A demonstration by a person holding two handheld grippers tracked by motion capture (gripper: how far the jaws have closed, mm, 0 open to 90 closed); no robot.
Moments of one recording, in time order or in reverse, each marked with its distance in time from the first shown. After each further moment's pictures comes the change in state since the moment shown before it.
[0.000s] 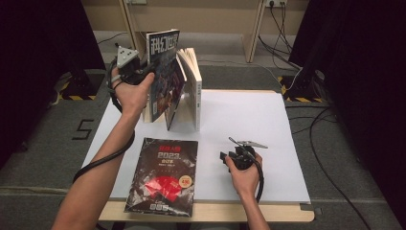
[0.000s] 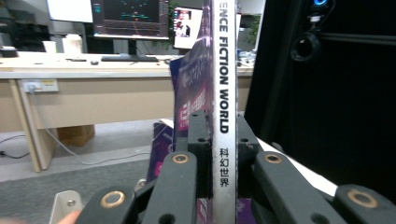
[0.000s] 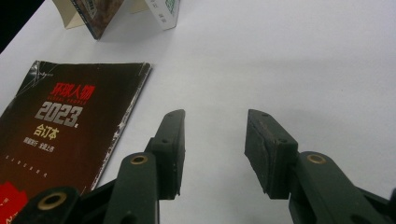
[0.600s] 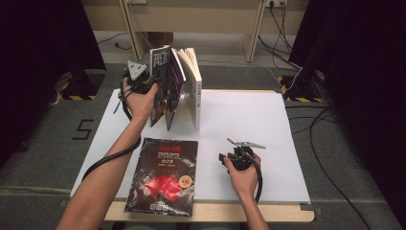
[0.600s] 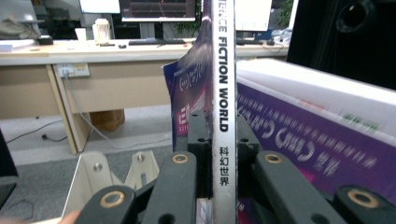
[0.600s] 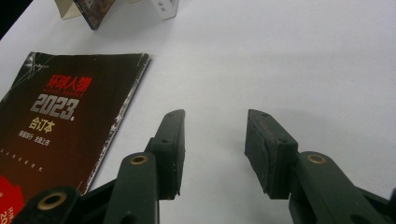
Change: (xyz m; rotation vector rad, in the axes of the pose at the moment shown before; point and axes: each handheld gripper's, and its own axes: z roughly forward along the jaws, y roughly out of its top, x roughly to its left) left arm 0.025 -0.065 0.039 0.054 0.112 0.045; right arm 0.001 -0.003 0.005 0.023 0.002 0.000
